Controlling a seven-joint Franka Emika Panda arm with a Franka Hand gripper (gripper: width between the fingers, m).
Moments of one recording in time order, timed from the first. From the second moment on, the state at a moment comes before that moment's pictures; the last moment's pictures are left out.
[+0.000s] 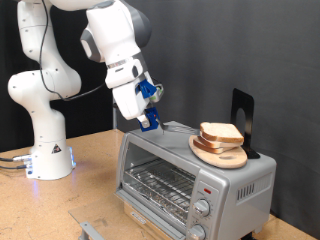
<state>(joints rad) 0.13 -0.25 -0.04 -2.41 0.40 2.42 -0.12</state>
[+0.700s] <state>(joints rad) 0.13 -0.21 0.00 -2.39 0.39 2.38 -0.15</state>
